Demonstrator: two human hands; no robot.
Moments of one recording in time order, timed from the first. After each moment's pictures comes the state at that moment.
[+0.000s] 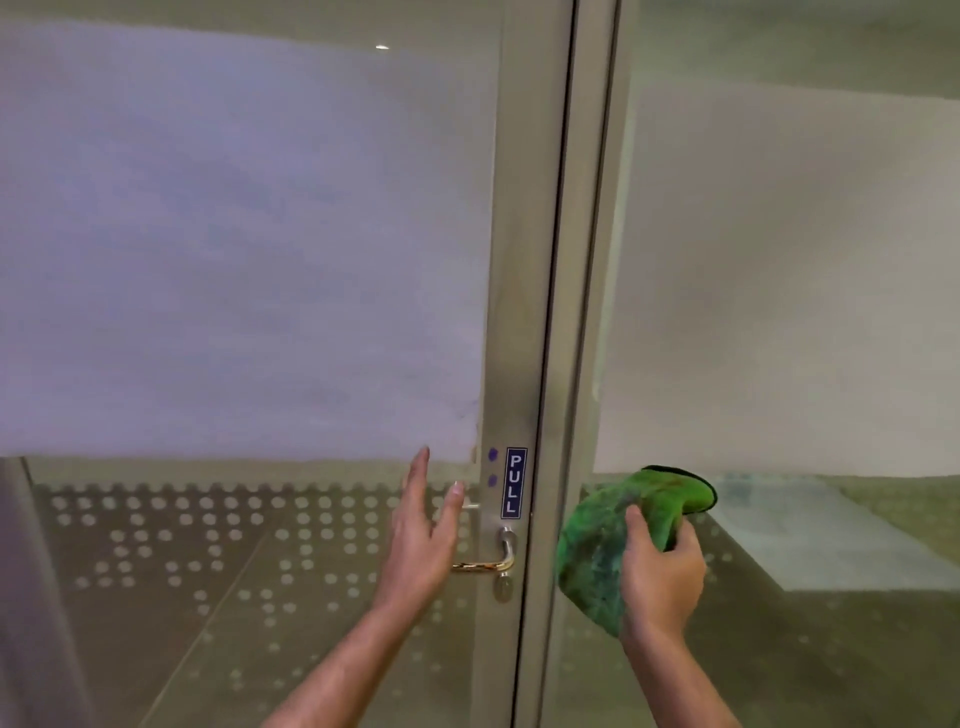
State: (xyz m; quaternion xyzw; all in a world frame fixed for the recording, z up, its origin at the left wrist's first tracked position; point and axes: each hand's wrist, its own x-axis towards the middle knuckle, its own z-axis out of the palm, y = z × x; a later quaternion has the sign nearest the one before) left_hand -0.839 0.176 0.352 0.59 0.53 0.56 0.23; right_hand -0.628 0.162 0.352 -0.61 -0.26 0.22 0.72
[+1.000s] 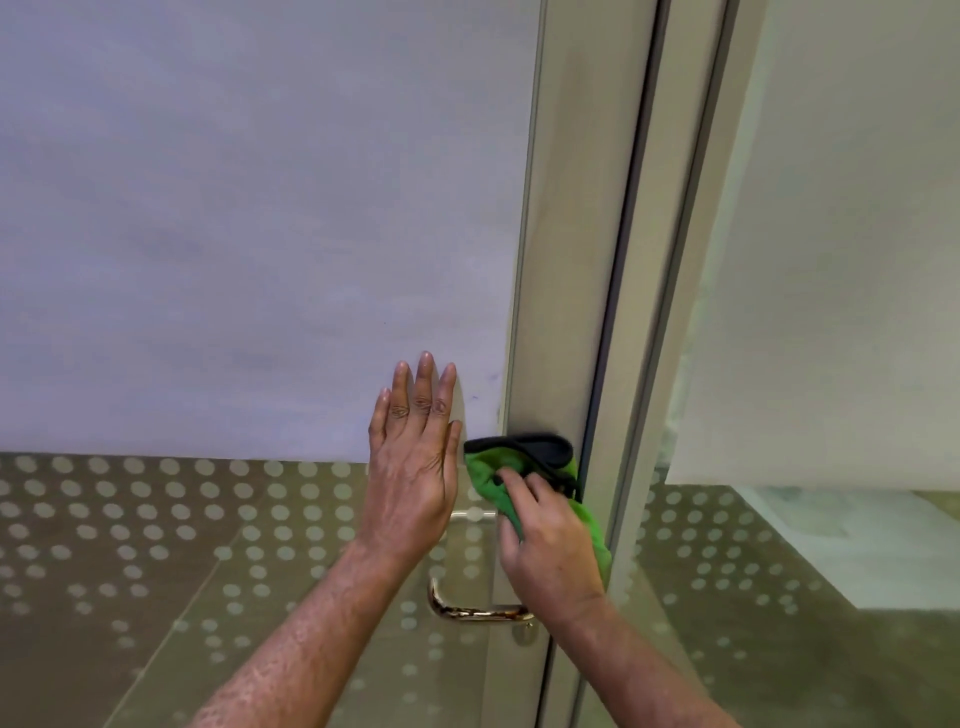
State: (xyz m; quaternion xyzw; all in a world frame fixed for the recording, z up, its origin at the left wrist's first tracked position) left_hand -0.869 0.368 0.314 0.69 0.52 0.46 -0.19; right_hand -0.707 0.344 0.273 -0.53 -0.75 -0.11 0.38
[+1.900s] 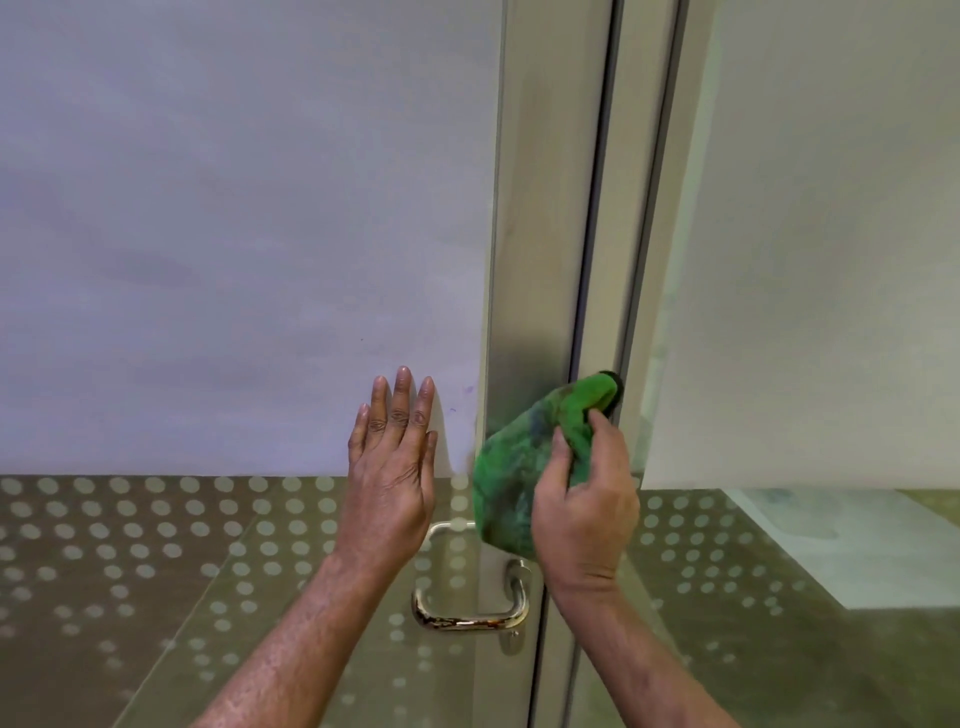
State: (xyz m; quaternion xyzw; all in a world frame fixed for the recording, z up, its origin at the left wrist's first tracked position) left_hand -0.867 0.361 0.319 0.69 0.54 0.46 -0.14; right_hand -0.694 0.324 0.338 -0.51 -0.52 -0.08 0.68
